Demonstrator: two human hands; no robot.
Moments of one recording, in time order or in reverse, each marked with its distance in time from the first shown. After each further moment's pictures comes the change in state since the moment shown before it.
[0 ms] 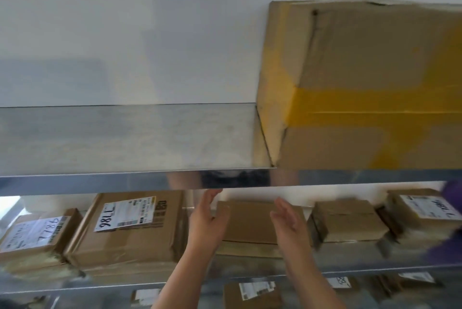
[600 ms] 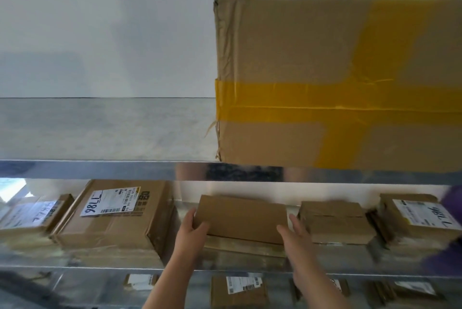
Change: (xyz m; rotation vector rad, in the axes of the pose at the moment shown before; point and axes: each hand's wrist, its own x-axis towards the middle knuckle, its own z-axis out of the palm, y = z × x) left_hand -0.019 -0.028 0.049 -0.128 0.030 -0.400; right_hand 0.038 0.030 -0.080 -0.094 -0.065 0.251
